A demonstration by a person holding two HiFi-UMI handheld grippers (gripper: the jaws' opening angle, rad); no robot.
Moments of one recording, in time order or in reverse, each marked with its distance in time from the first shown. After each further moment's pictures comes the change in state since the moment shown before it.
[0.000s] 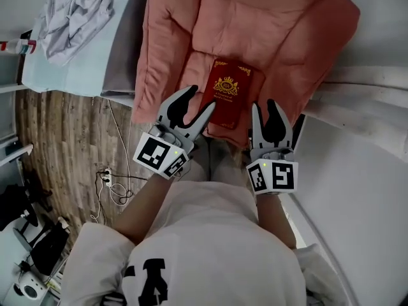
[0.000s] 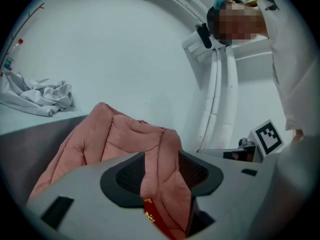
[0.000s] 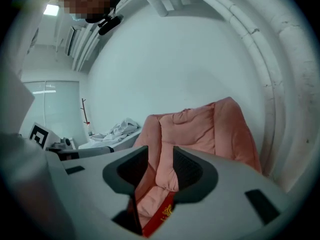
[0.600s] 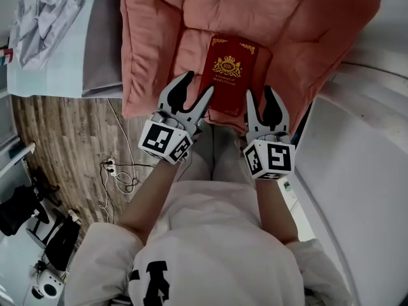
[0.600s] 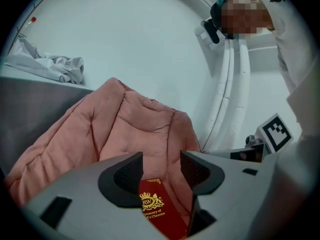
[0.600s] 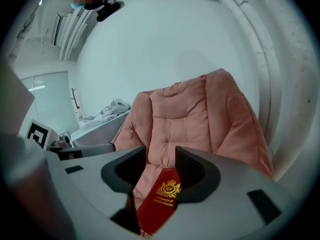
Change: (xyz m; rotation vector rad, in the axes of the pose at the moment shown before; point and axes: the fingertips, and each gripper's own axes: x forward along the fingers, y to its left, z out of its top) left arm 0.026 0.044 -0.103 -0.061 0.114 0.059; right arm 0.029 -0.028 -0.110 0.046 0.173 -0.061
